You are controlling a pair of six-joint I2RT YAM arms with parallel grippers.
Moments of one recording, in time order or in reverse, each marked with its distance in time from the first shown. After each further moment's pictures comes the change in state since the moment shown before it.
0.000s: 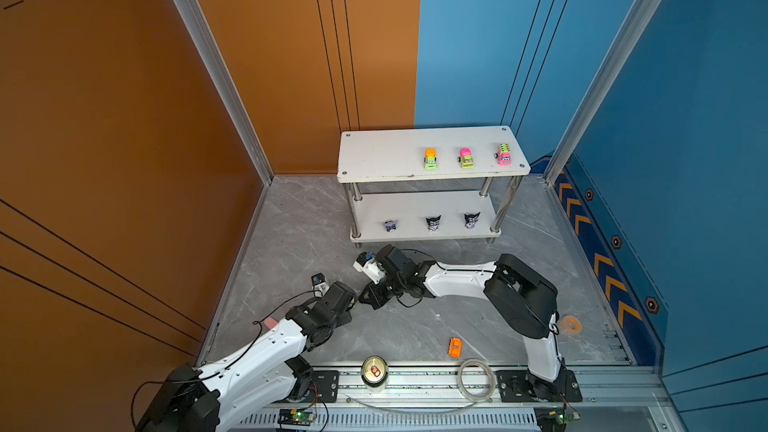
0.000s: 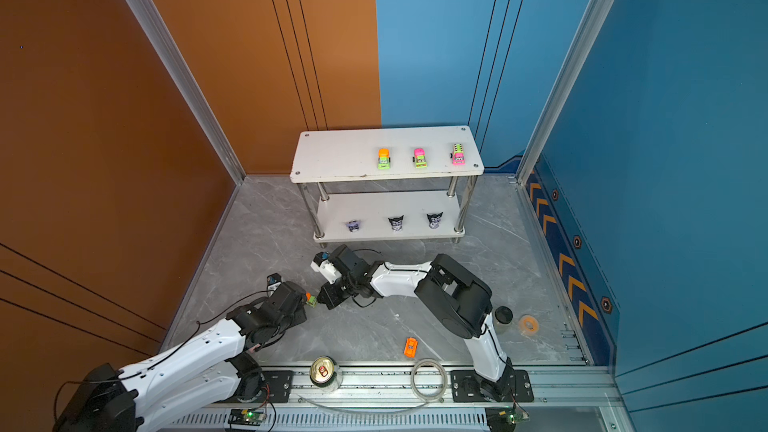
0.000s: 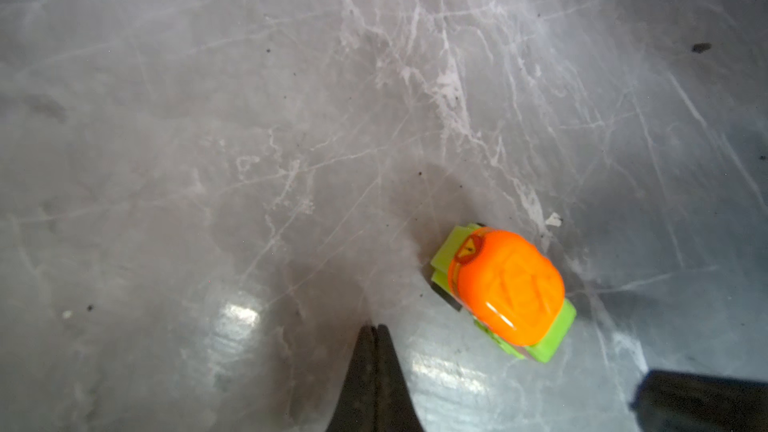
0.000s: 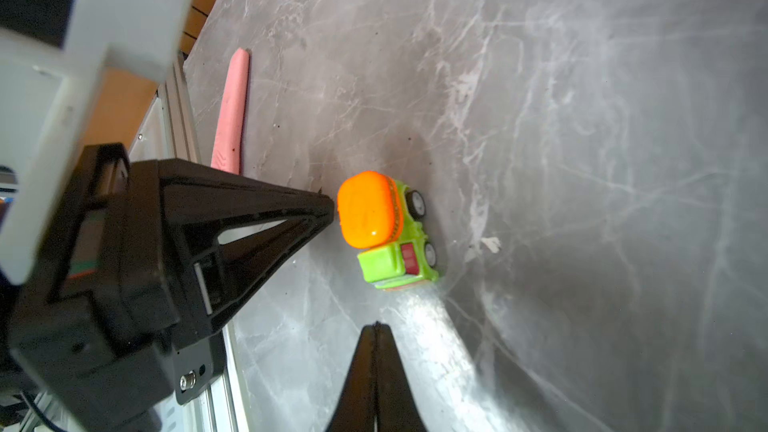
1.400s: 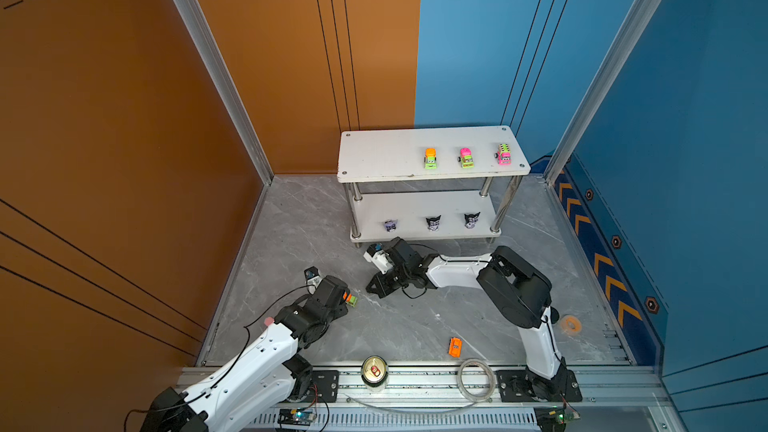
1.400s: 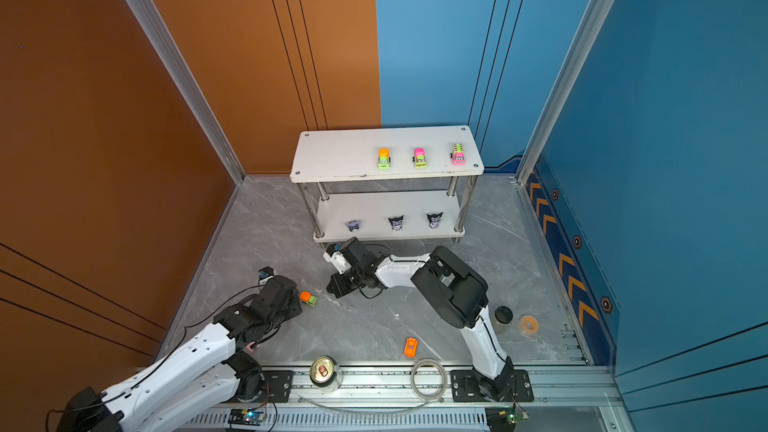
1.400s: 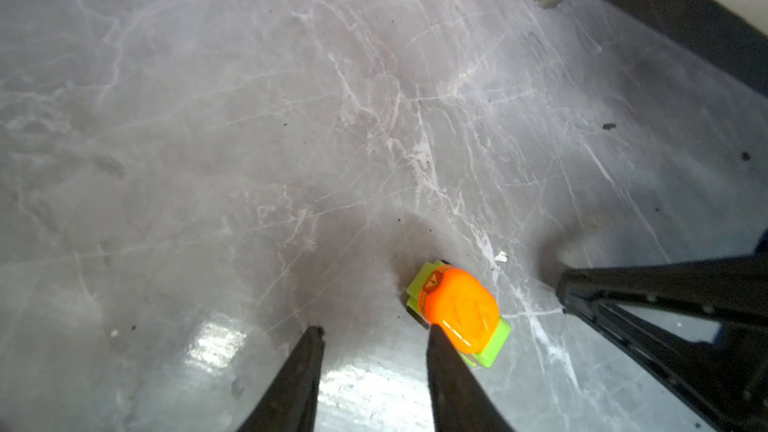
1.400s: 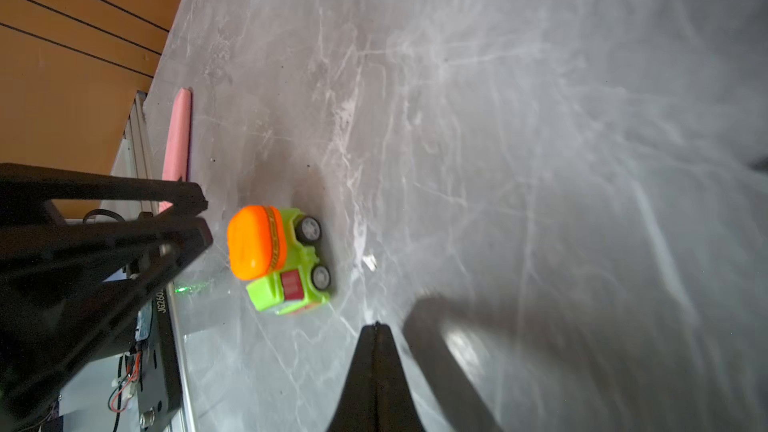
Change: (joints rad) left arm 0.055 -0.094 0.040 -0.033 0.006 0.038; right arm -0.082 0.083 0.034 0.030 -0.015 0.031
